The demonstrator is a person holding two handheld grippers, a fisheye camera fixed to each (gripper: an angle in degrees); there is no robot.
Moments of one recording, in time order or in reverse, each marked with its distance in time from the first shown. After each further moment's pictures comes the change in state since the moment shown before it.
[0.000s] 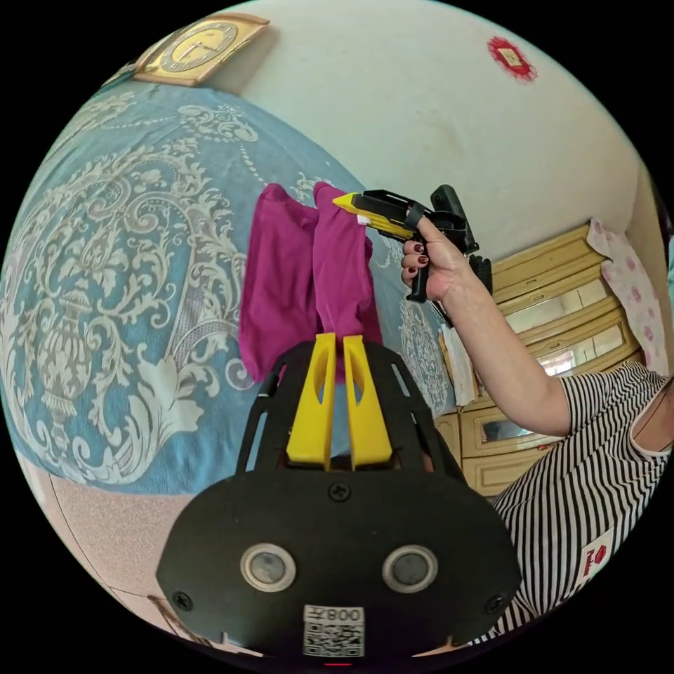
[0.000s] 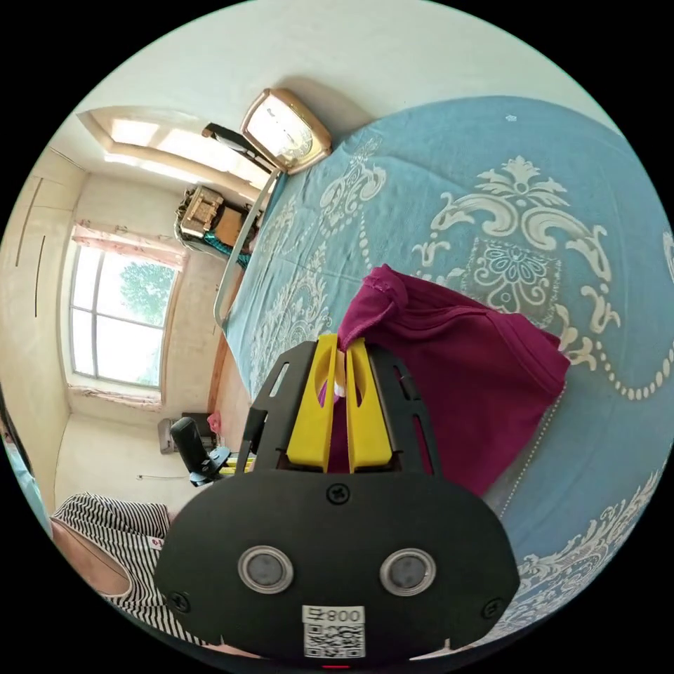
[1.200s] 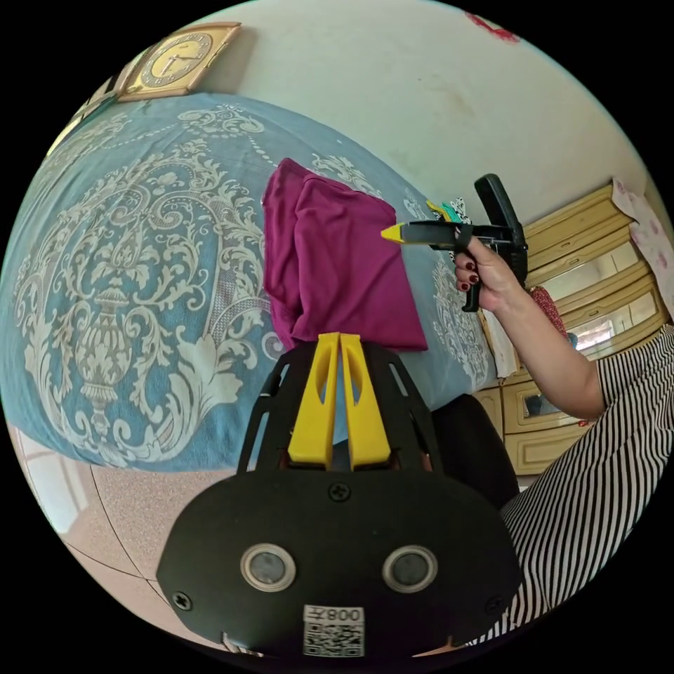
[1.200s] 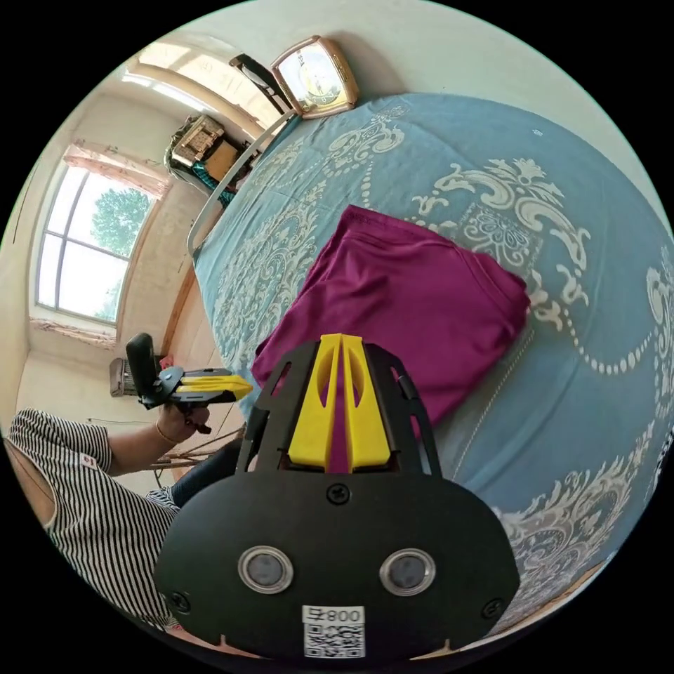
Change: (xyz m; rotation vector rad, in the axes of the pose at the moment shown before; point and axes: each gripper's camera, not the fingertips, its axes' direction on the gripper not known) left arm 0.013 0.020 -0.012 -0.094 -0.177 0.065; right arm -0.124 0.017 0.108 -0.181 0.206 -0.195
